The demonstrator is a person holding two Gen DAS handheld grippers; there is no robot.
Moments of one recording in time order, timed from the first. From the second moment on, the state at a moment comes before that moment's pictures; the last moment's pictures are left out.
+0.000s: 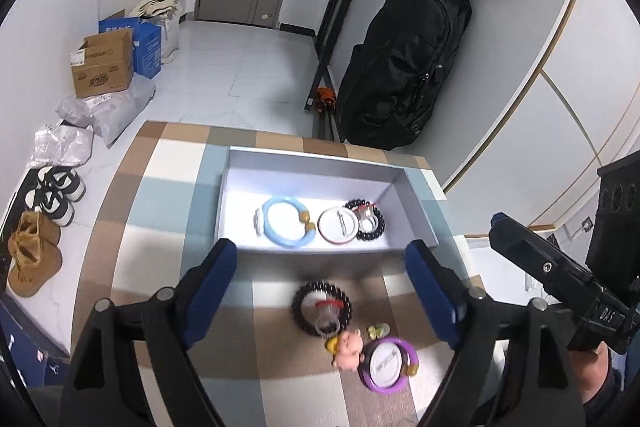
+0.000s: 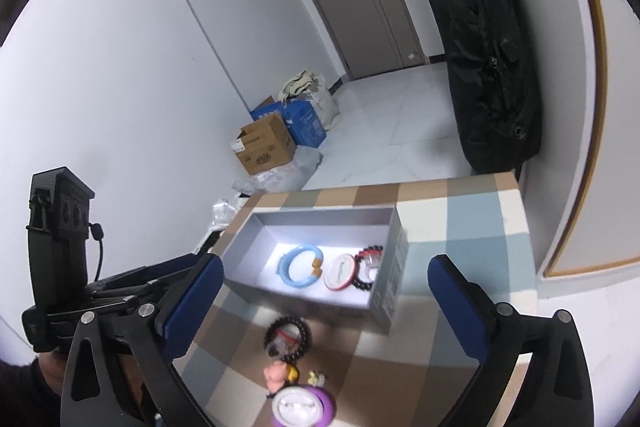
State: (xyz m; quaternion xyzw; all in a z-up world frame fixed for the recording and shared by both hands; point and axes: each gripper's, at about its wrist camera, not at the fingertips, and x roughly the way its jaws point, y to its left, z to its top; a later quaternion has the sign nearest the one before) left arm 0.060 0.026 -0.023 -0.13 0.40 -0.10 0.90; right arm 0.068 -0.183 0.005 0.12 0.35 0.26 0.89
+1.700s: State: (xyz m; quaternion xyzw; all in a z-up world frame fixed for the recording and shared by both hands) left arm 0.049 0.001 -0.091 -0.15 0.50 -0.17 0.84; right arm 0.015 -0.196 -0.029 0.08 0.43 0.20 0.88
